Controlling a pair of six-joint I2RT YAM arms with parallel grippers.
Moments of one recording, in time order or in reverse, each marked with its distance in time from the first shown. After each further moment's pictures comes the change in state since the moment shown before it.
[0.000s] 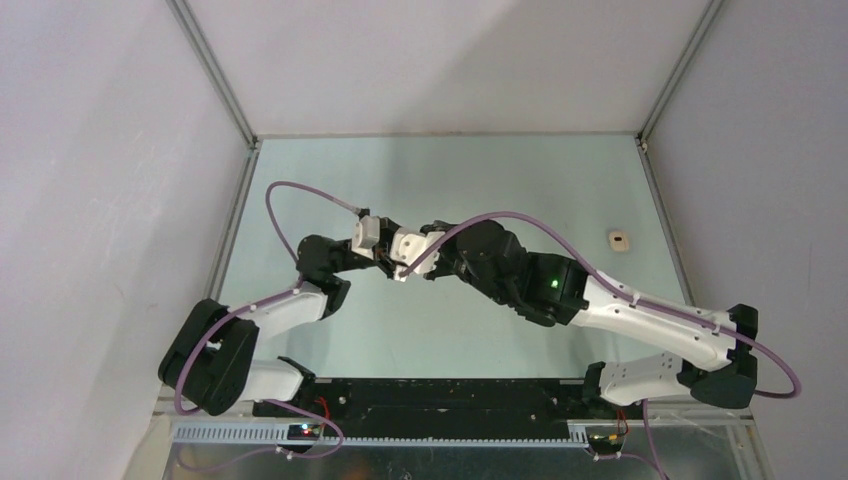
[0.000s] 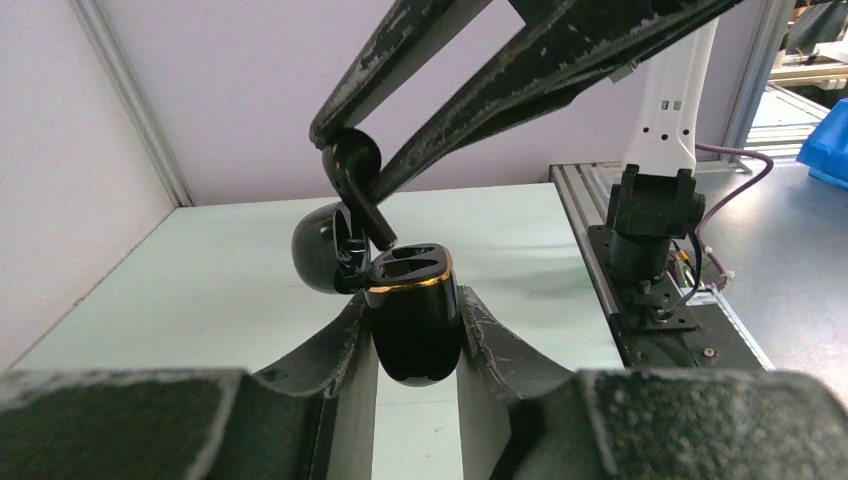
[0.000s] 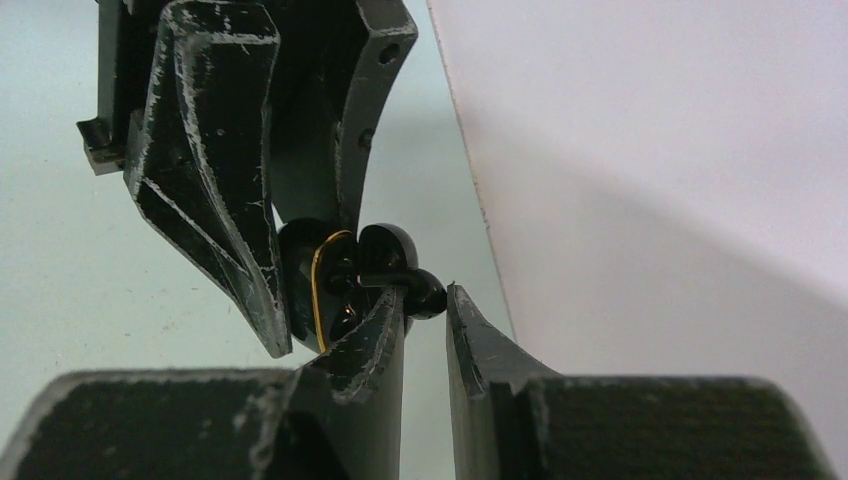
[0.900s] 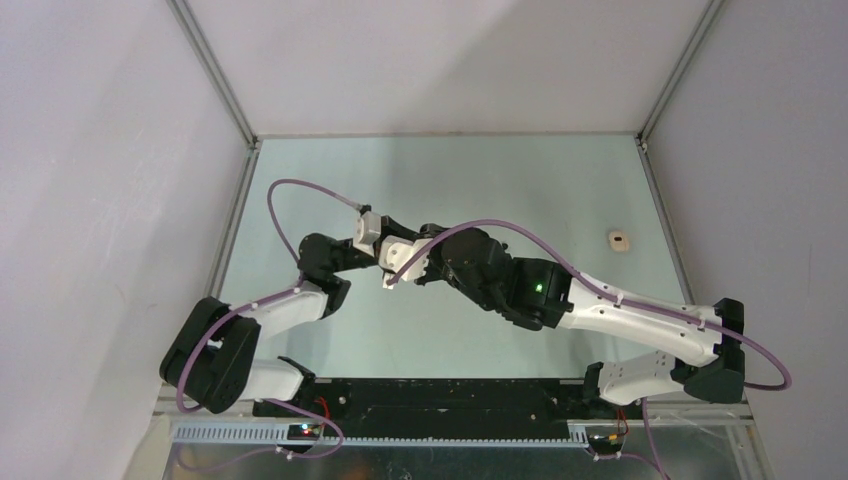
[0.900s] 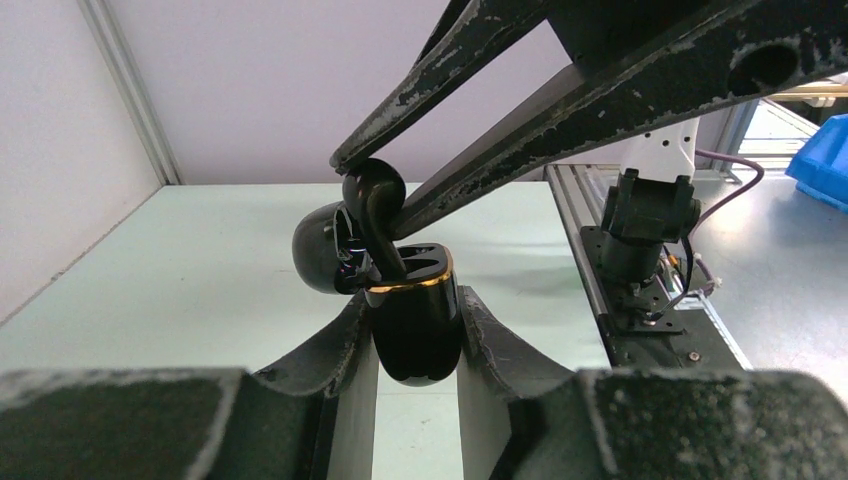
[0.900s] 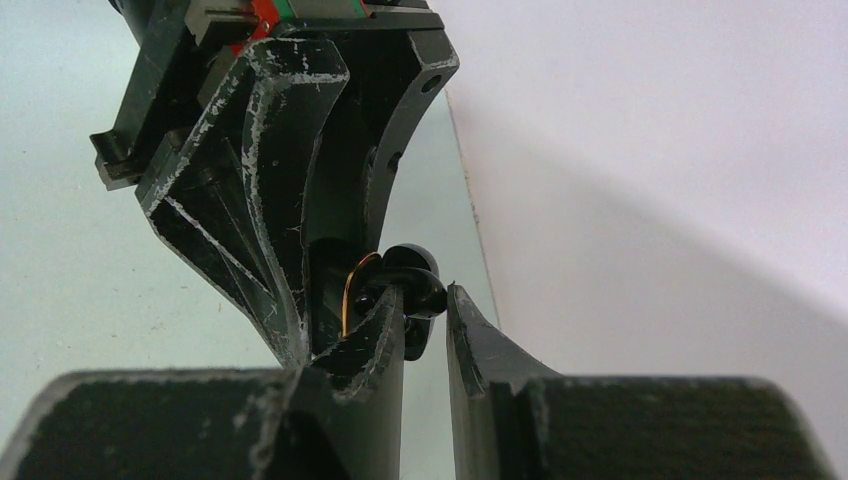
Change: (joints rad) left arm 0.009 0.011 0.000 -0.013 -0.009 -0.036; right arm 0.045 0.050 -0.006 0.033 0.071 -0.029
